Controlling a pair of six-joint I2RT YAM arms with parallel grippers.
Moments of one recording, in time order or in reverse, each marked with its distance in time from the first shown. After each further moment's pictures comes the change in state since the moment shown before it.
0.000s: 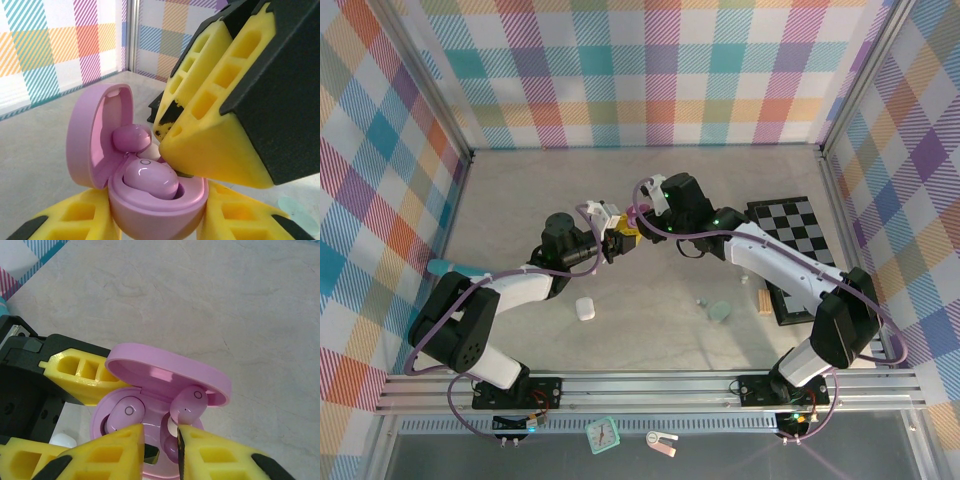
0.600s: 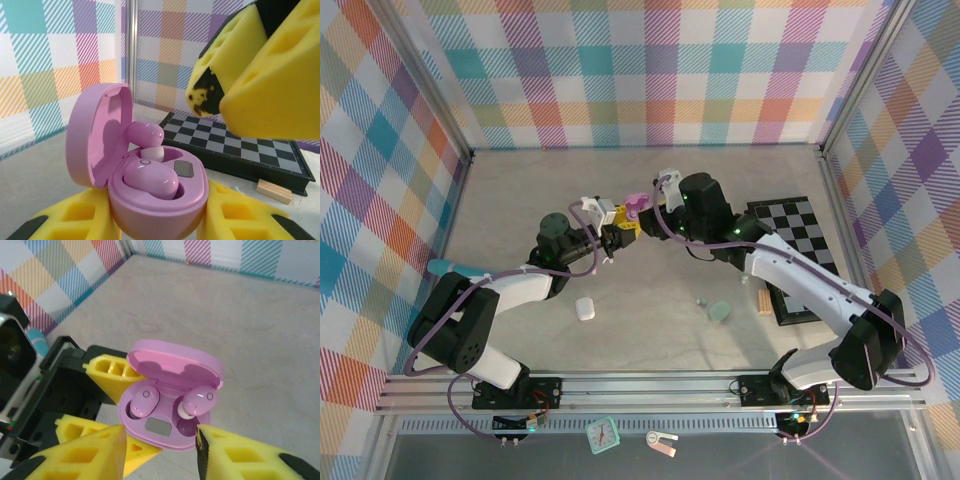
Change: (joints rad) left arm 0.006 -0.001 0.000 0.145 0.011 -0.045; right arm 0.000 -0.157 -0.063 0.080 -0.019 0.052
